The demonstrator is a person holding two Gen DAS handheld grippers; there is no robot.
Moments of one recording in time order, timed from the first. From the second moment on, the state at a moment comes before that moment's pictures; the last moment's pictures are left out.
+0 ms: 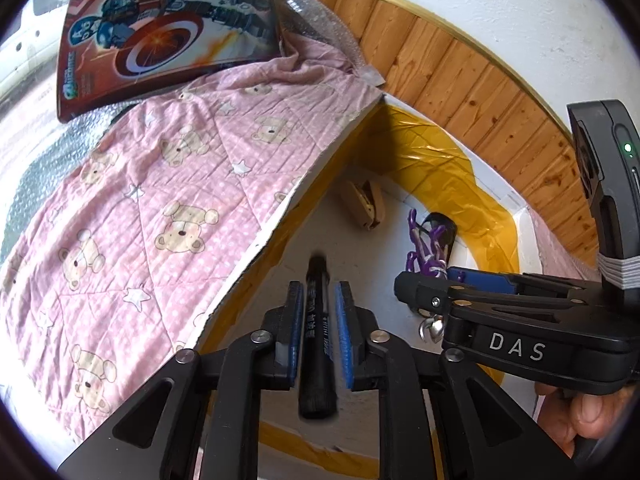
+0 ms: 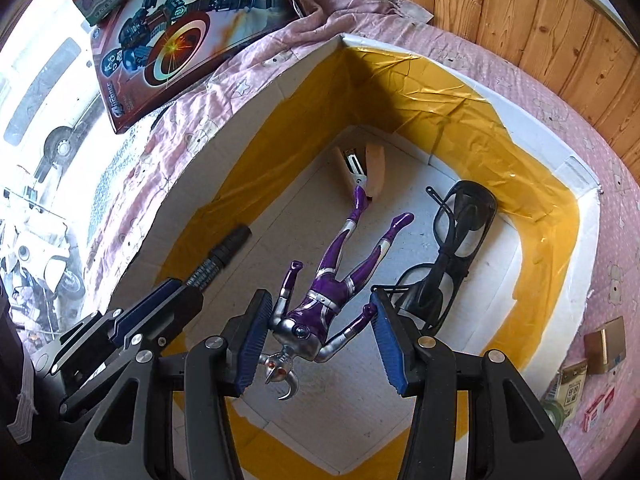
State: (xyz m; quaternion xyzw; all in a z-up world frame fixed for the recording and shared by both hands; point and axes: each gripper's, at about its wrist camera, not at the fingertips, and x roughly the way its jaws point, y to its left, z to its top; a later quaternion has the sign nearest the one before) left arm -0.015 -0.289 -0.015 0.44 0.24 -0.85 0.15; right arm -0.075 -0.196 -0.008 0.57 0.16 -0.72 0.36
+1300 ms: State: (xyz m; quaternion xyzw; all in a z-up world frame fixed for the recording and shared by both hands) left arm 0.034 -0.241 0.036 0.27 0.29 -0.92 0.01; right arm -0.004 -0.073 0.065 0.44 0.02 -0.79 0.42
